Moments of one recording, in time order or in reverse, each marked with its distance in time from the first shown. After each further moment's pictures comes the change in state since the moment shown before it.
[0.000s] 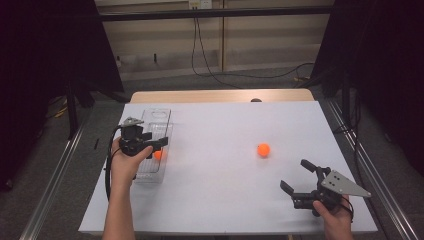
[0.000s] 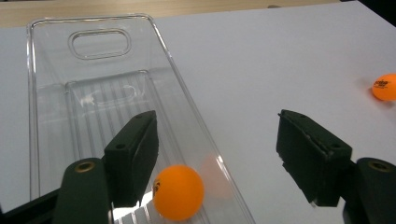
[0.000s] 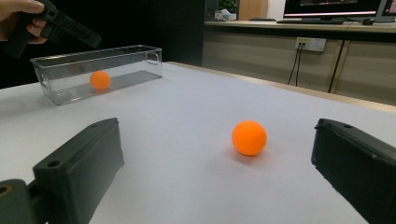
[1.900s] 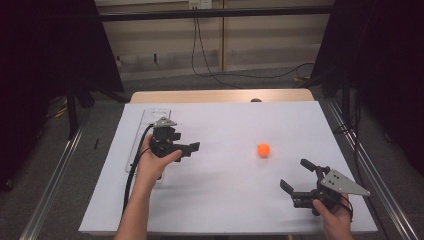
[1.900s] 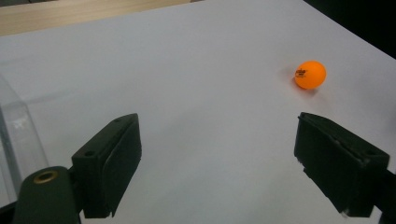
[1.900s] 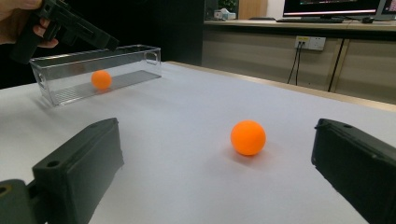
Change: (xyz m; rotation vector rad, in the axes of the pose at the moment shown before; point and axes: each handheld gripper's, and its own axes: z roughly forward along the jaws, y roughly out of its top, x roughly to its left) left arm -0.066 0.010 0.037 0.025 -0.177 0.119; right arm -0.002 0.000 0.002 0.003 -0.001 0.002
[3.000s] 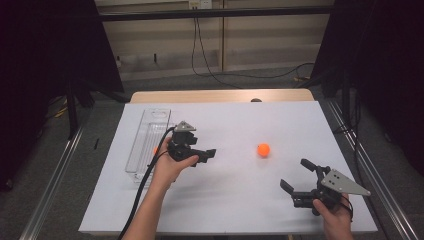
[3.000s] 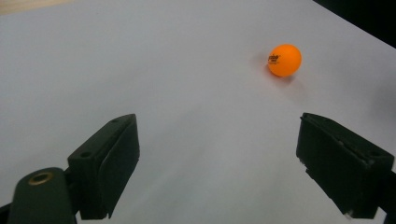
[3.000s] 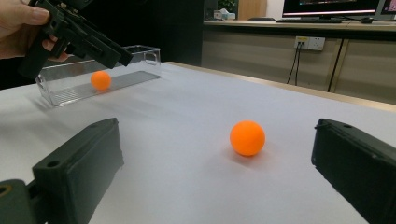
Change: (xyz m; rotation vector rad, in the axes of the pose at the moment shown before) left arm -0.029 -0.002 0.035 0.048 -0.072 0.056; right arm 0.000 0.000 0.000 -0.003 -0.002 0.007
